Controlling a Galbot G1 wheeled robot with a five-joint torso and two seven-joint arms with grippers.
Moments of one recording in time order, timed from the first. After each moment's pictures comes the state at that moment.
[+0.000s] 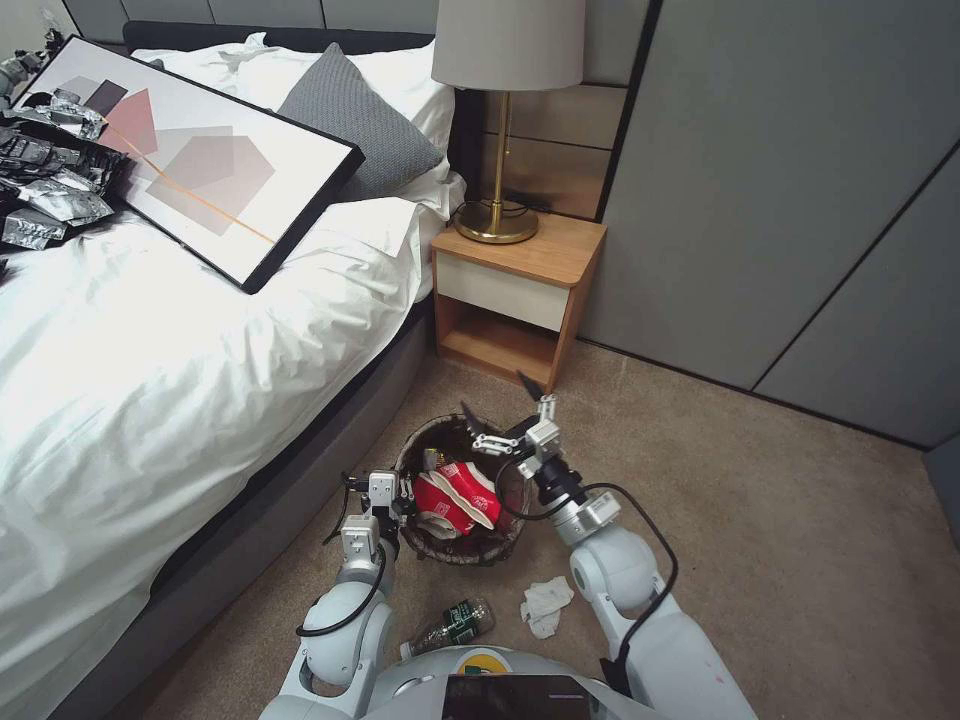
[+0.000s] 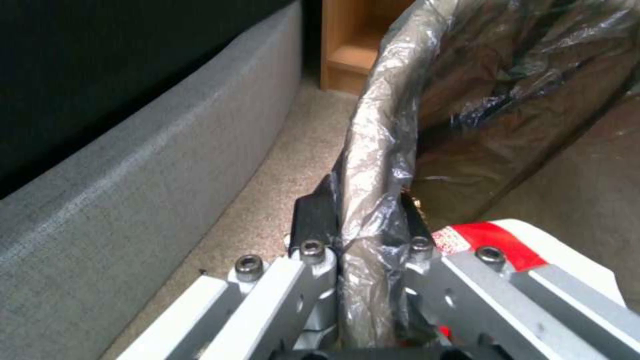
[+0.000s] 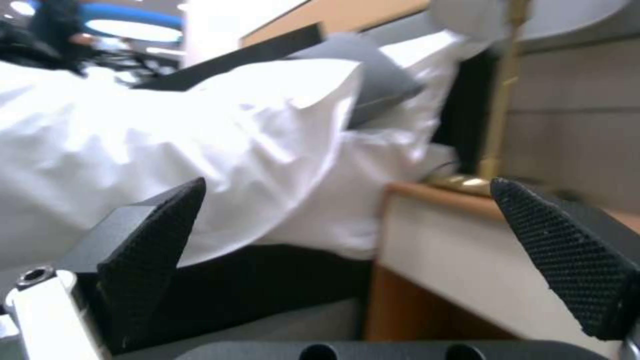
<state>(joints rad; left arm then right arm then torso) 1.57 -1.49 -0.33 -2.02 -0.08 0.28 -0.16 -1.37 1.38 0.31 1.96 0.06 0.34 -0.22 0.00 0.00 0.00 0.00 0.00</state>
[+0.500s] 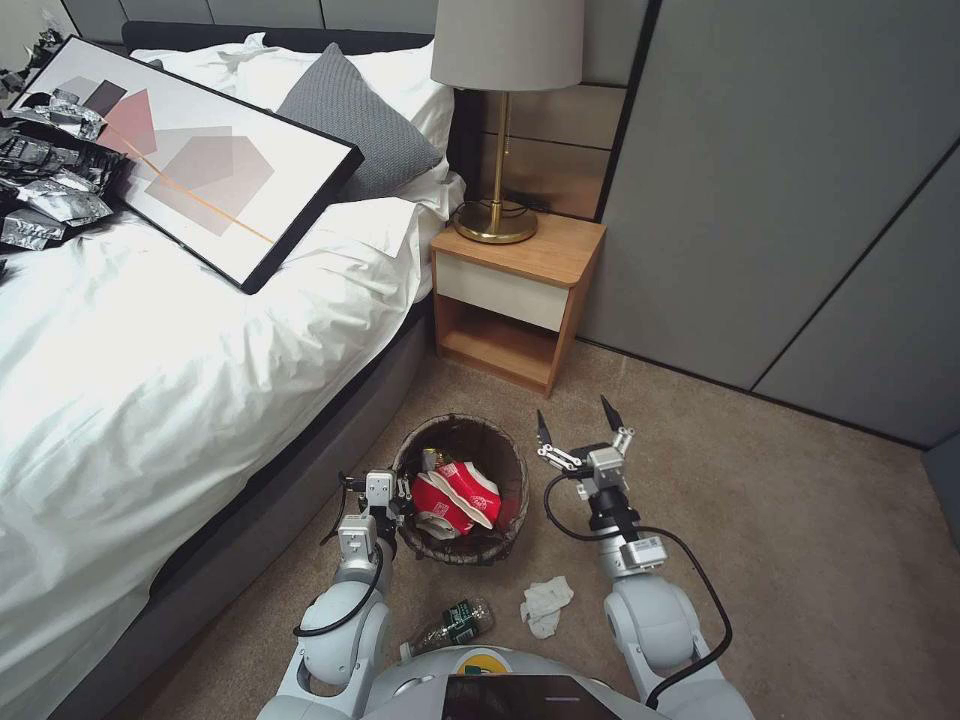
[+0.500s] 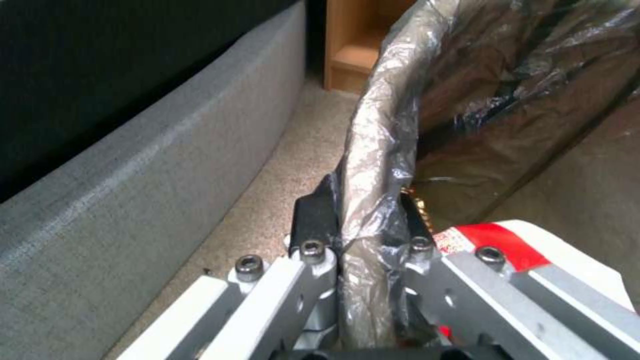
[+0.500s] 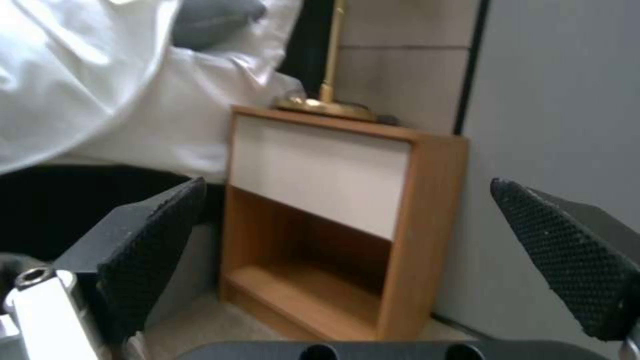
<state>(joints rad) 1.57 -1.49 -0.34 -2.02 -0.09 0.28 -0.16 -1.55 1.46 0.46 1.93 -0.07 0.41 0.02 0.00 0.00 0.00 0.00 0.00</state>
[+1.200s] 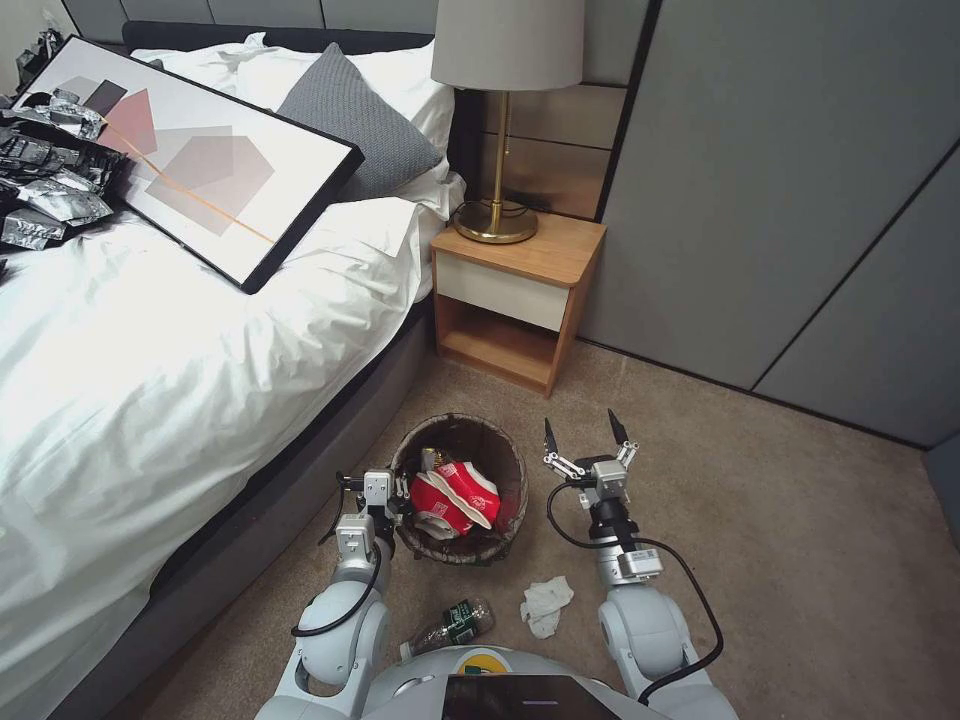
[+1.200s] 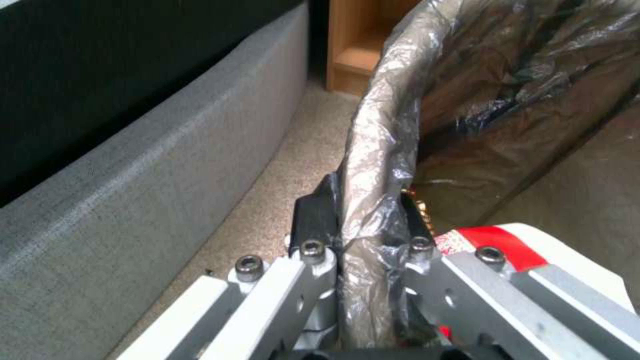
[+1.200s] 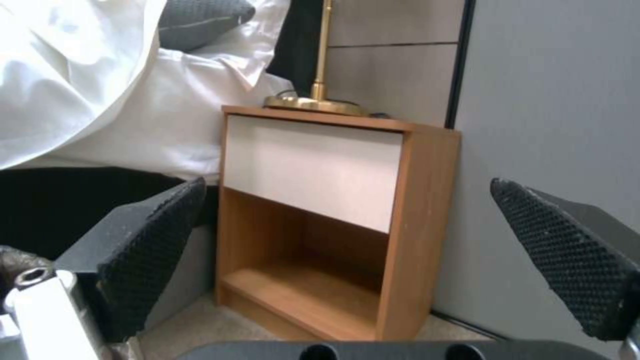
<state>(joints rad) 1.57 -1.49 -0.34 -2.03 -0.09 0.28 -0.16 -1.53 1.48 0.45 1.86 -0.06 0.47 0.02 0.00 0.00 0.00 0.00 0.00</state>
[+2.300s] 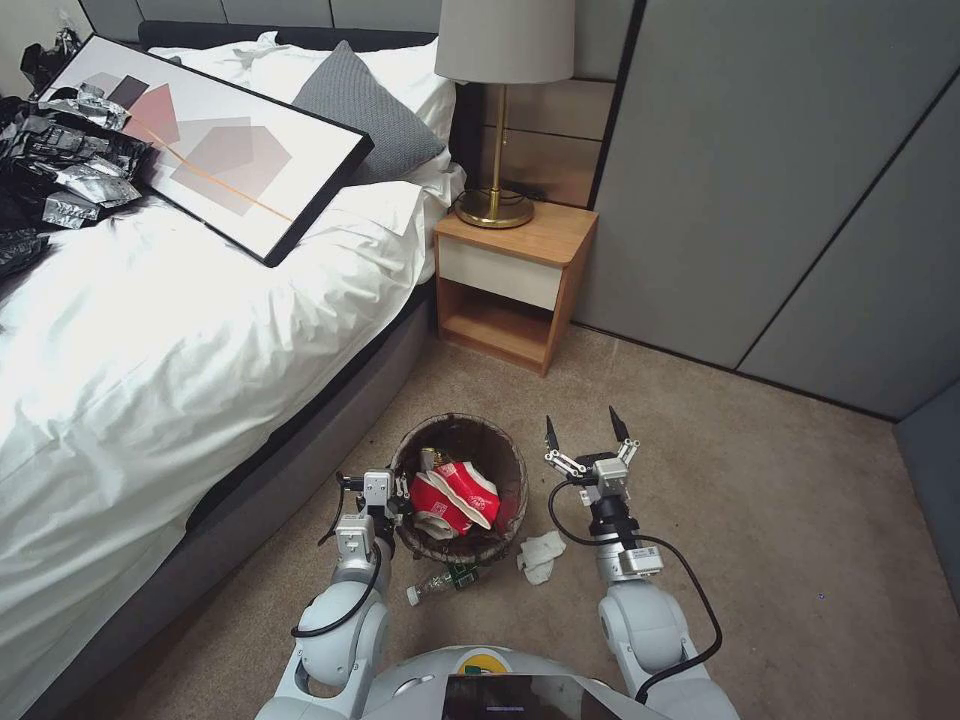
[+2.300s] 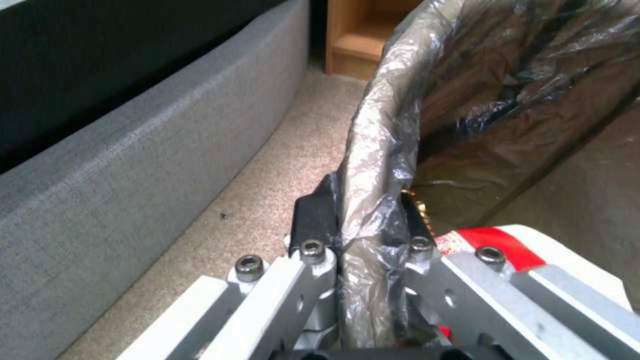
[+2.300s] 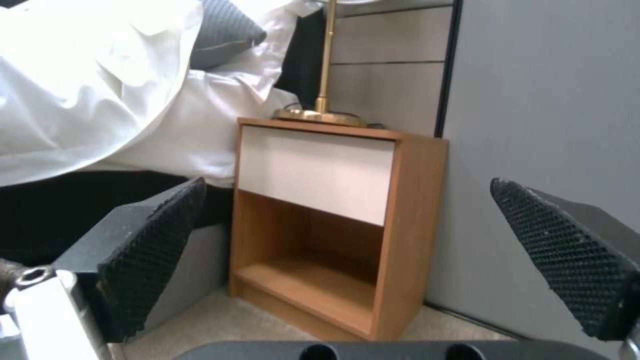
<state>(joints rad) 1.58 -1.49 -0.34 -2.03 -0.09 0.28 -0.17 -1.51 1.48 0.46 1.84 -0.05 0.50 0.01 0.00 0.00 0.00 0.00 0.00</state>
